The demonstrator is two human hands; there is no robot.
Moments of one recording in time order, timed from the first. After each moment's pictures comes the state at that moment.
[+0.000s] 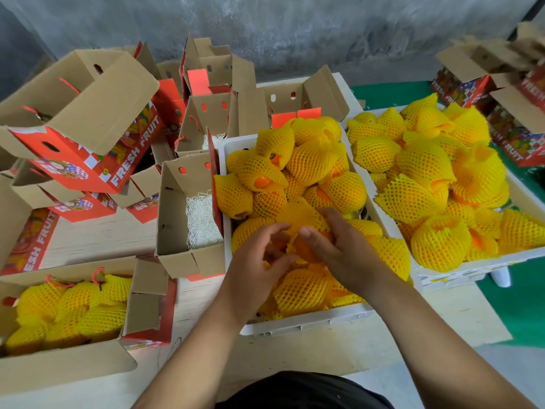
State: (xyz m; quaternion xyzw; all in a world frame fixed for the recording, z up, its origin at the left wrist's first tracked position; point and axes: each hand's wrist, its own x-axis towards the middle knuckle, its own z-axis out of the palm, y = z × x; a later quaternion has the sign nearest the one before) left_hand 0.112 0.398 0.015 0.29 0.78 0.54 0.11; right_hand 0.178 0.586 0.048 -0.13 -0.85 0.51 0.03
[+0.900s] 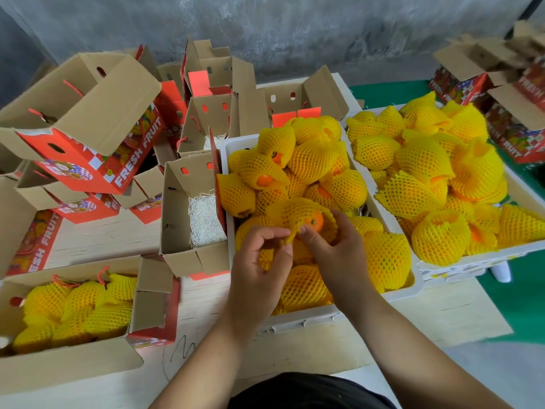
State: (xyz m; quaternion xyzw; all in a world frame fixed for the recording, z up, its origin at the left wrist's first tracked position) left_hand 0.140 0.401 0.040 0.22 0.72 0.66 0.03; right_hand 0.181 0.542 0.037 -0.21 -0.66 0.69 0.21
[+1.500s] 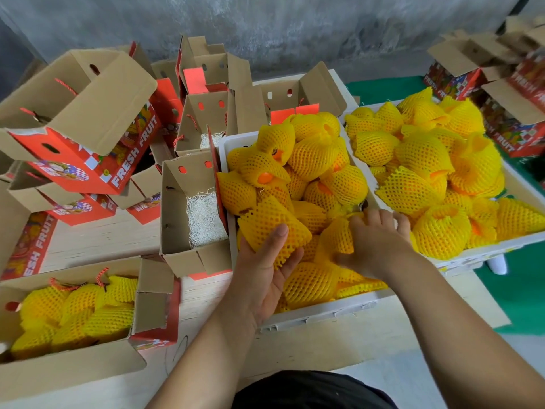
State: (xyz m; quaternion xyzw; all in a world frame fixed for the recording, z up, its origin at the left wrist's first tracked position) left_hand 0.130 0.410 0.042 -0.06 0.41 0.86 0.30; right_hand 0.178 0.615 0.036 -0.24 -0.96 -0.01 -0.16
